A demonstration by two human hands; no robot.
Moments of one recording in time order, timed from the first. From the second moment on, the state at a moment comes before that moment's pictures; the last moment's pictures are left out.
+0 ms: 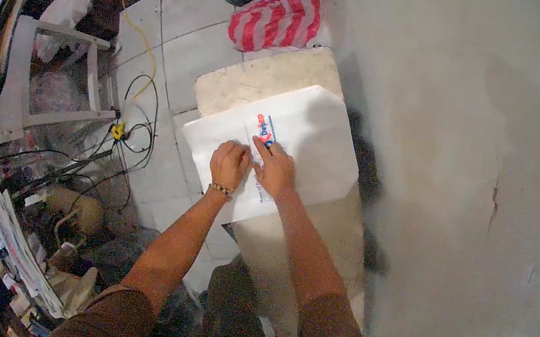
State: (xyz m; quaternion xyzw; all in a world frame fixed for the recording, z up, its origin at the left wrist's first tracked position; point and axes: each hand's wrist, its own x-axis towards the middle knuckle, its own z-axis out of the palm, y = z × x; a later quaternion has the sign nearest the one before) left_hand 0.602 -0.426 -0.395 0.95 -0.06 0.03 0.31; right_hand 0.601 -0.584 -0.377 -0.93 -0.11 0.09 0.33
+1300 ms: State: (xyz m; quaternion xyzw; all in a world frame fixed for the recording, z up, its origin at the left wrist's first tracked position) left_hand 0.606 -0.433 -0.398 0.96 -0.08 0.10 0.24; right_hand 0.600 -0.583 -0.383 -0.92 -0.11 0.08 0.36
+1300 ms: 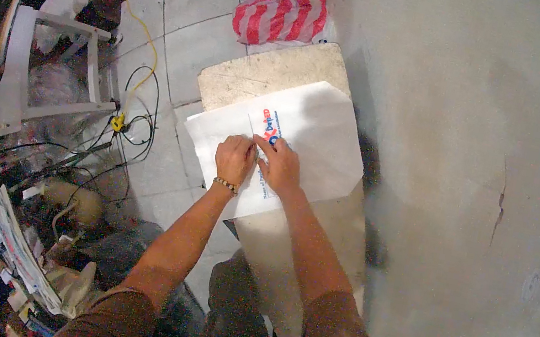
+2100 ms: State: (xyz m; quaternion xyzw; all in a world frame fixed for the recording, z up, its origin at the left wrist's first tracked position) left_hand 0.081 -0.203 -0.215 0.78 0.14 -0.59 0.14; right_hand 0.593 -0.568 -0.379 -0.85 -0.14 0.24 0.44
